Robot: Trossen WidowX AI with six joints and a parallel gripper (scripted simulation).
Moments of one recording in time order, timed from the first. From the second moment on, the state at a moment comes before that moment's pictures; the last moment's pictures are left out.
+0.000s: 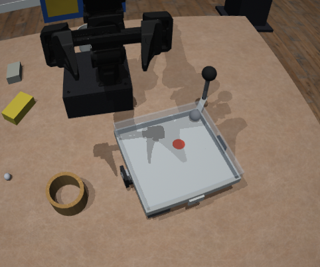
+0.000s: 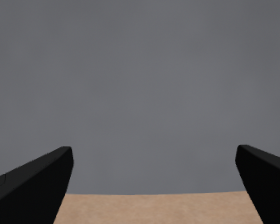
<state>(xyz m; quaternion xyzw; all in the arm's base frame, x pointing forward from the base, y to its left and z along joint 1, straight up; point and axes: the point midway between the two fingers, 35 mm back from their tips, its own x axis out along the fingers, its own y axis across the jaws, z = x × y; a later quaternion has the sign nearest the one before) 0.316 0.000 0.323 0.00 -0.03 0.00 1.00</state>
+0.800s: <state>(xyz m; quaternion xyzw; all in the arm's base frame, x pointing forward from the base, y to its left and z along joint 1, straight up) 0.327 0.046 0.296 -0.06 0.05 0.07 0.99</state>
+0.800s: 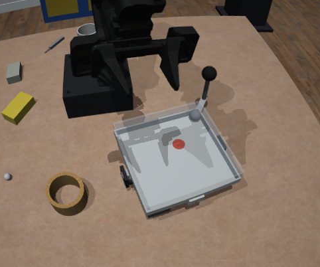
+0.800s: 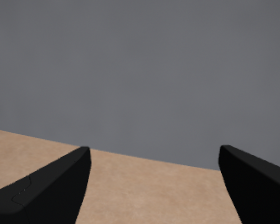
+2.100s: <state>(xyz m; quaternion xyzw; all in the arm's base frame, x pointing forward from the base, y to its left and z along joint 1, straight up) 0.164 0.277 0.146 -0.54 0.26 0.57 0.56</state>
